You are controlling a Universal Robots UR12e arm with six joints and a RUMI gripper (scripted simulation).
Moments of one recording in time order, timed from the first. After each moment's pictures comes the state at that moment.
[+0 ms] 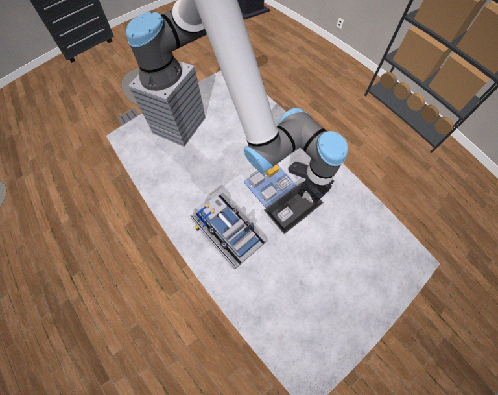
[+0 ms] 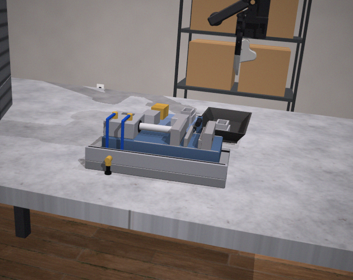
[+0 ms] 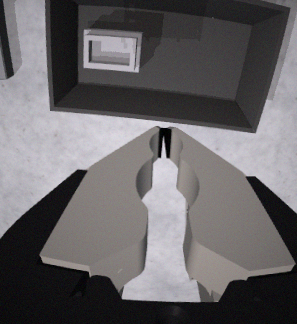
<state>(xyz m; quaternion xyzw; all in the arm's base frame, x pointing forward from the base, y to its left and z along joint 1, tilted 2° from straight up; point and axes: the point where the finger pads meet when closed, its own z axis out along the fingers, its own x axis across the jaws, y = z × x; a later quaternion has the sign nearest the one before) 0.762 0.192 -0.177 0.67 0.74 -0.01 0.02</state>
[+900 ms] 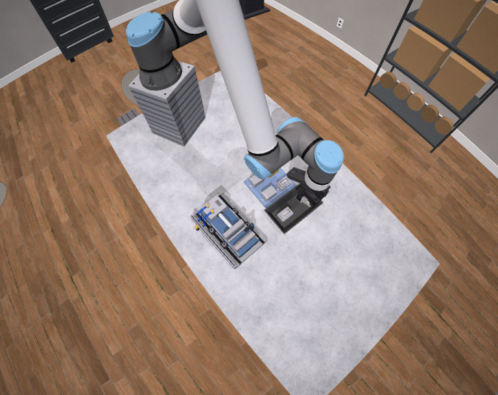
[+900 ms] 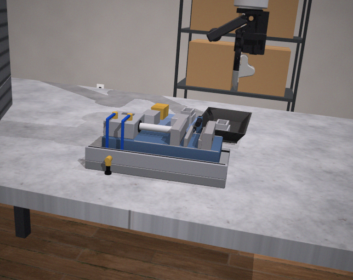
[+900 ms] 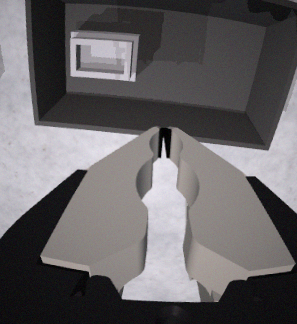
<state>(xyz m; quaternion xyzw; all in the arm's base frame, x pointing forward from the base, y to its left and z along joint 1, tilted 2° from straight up) 0.764 0.190 -0.219 0.67 0.74 -0.01 0.02</state>
